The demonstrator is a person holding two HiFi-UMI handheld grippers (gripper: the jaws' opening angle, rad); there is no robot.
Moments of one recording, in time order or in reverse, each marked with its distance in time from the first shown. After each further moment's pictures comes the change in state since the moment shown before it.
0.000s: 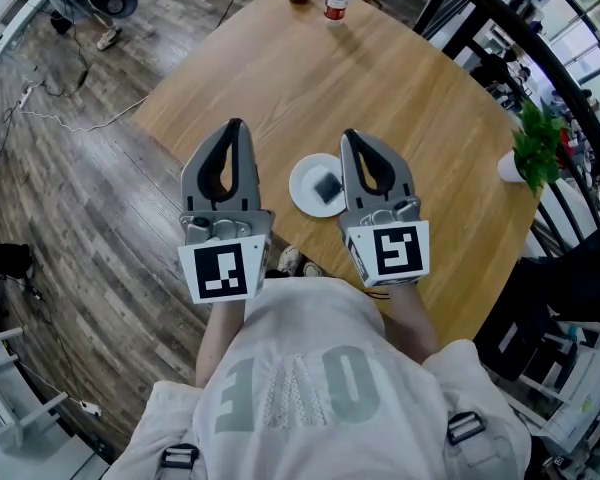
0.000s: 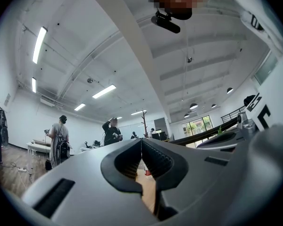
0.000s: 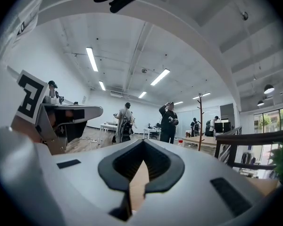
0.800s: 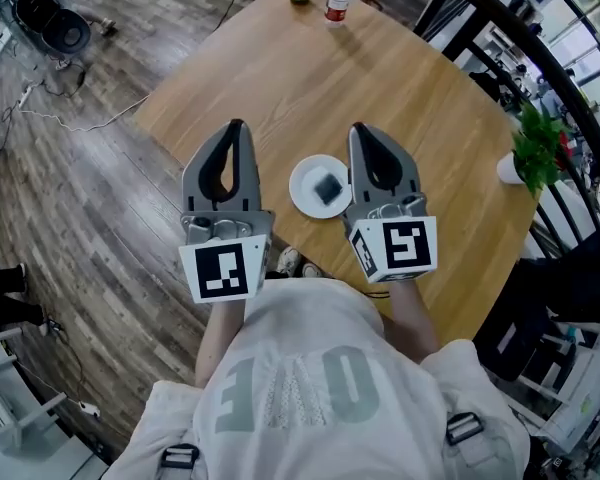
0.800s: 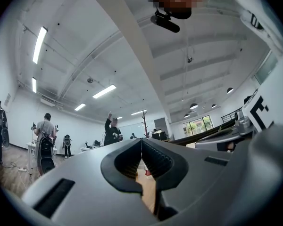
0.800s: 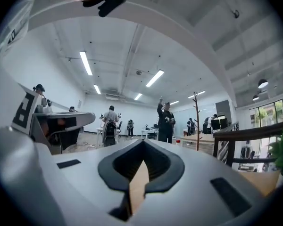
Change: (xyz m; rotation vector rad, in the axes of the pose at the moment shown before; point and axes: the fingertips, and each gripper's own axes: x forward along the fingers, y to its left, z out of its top) left arm -0.002 0.003 -0.002 -0.002 0.001 0.005; right arm 0.003 -0.012 0.008 0.074 -0.022 -0.043
